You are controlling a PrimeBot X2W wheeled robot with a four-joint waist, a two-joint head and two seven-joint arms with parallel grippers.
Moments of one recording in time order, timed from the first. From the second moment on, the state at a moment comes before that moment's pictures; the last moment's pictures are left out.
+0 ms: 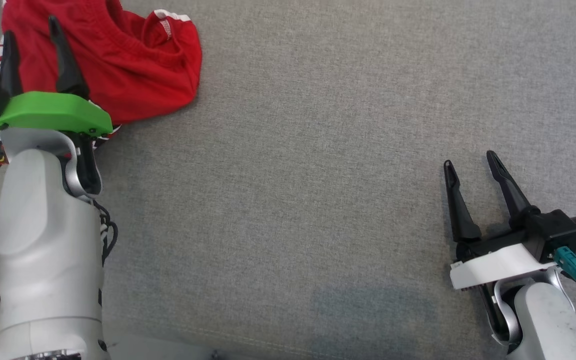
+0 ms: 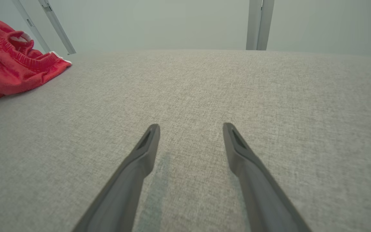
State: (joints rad) left arm -0.80 0.05 0.14 0.65 -0.25 -0.03 -0.26; right arm -0.16 -0.12 0.07 0.07 0.09 0.13 -0.26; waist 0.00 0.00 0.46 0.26
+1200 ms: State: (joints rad) left arm -1.11 0.20 0.11 1.08 -0.22 0.00 -0.26; right arm -0.25 -0.12 0.18 0.12 0.15 0.13 -0.27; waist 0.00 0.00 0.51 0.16
